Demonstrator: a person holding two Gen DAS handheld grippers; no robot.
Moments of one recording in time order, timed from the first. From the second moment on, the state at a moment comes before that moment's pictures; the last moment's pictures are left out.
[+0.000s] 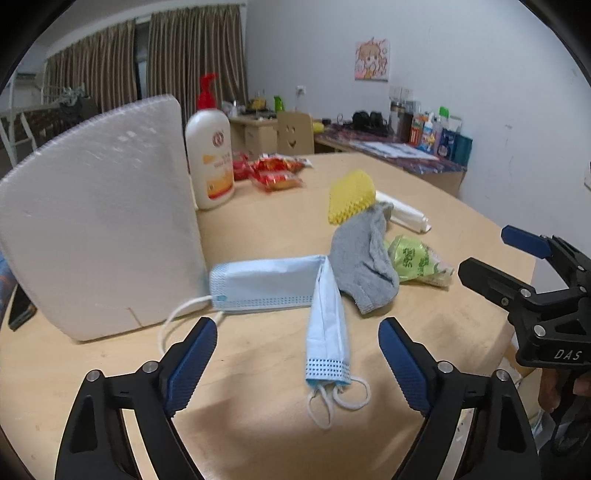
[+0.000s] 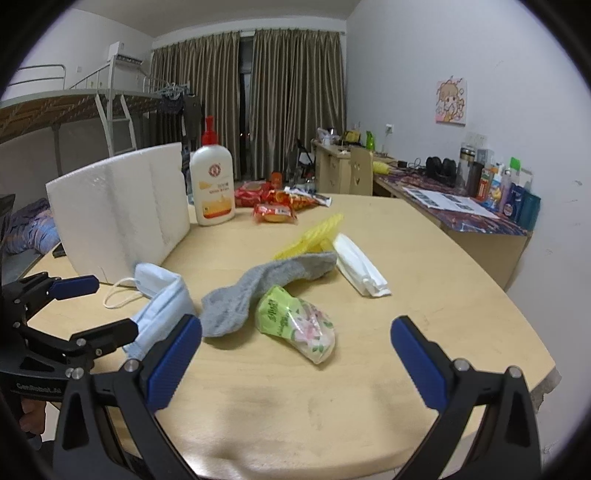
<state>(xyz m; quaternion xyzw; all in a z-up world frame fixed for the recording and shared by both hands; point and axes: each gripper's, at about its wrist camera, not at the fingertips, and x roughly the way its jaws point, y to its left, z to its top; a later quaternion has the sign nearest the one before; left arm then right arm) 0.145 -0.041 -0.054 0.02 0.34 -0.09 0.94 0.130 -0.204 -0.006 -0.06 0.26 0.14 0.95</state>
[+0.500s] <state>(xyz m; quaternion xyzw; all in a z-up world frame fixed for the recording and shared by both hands) 0.180 -0.049 -0.081 0.02 0.40 -0.07 0.91 0.168 -0.212 -0.023 -0.08 0.30 0.17 0.93</state>
